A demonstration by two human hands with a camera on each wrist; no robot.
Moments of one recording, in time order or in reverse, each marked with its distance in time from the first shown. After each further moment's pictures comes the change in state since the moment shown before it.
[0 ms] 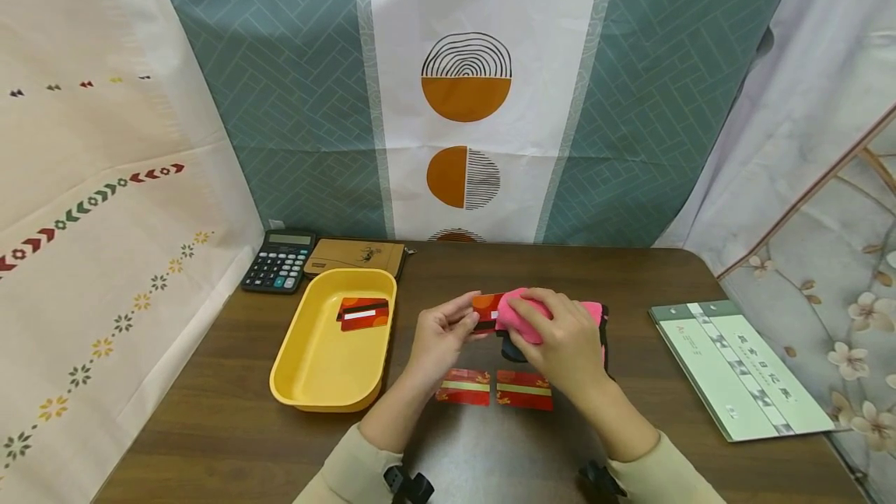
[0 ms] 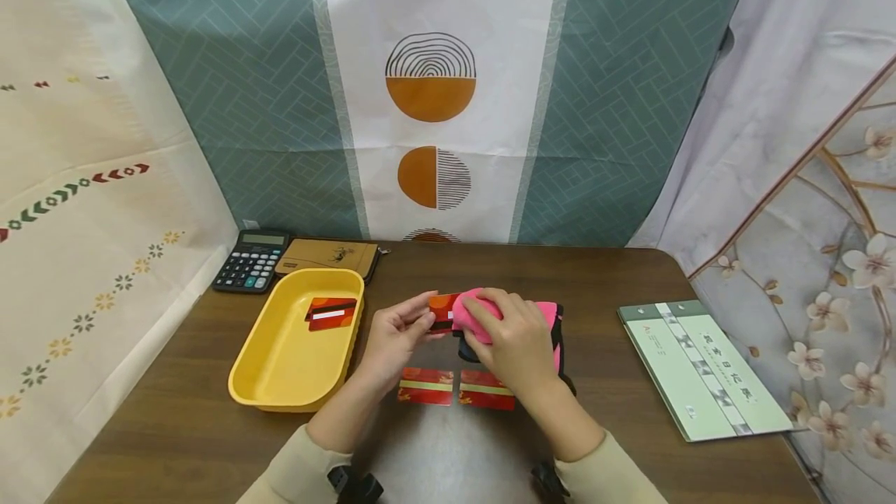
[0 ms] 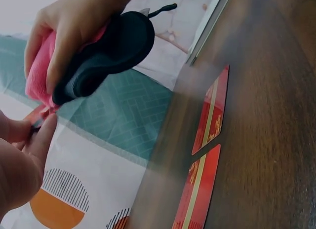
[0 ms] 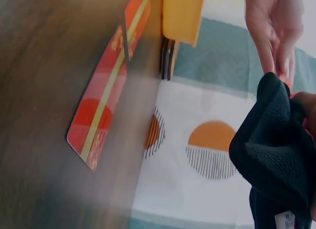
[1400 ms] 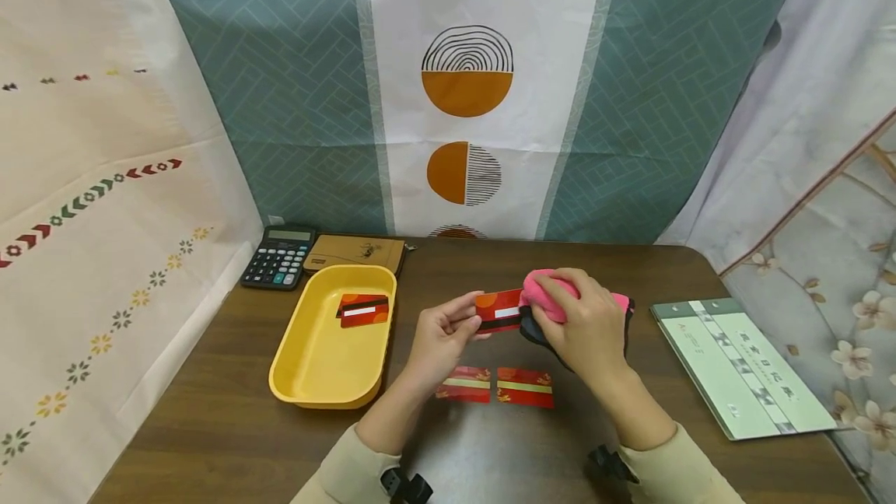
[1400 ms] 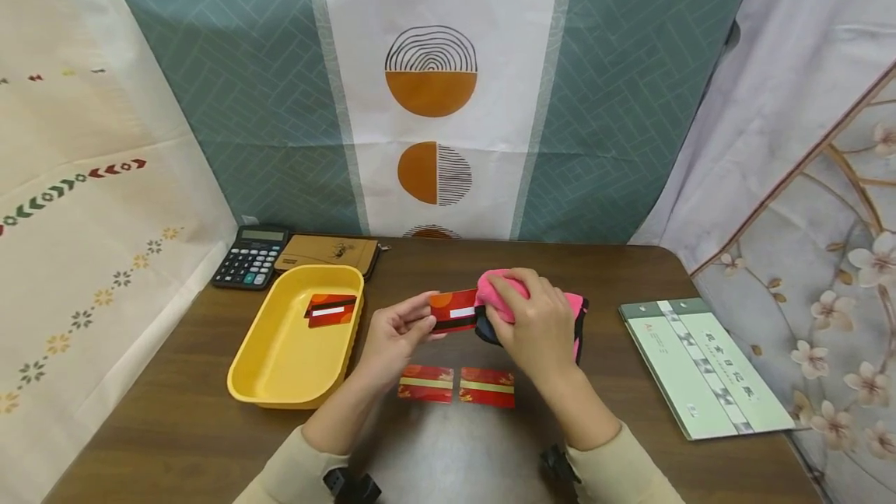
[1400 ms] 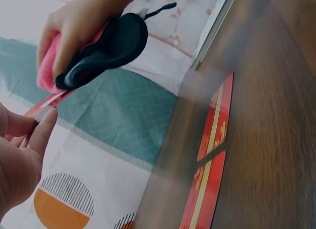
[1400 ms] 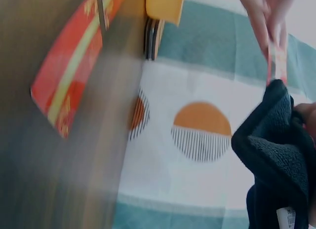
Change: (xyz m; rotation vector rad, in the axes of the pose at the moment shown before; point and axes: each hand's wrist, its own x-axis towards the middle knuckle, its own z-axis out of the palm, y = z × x) left_hand -0.005 0.008 0.001 -0.004 -0.046 0.065; right_hand 0.010 0.016 -0.013 -0.052 0.070 0.151
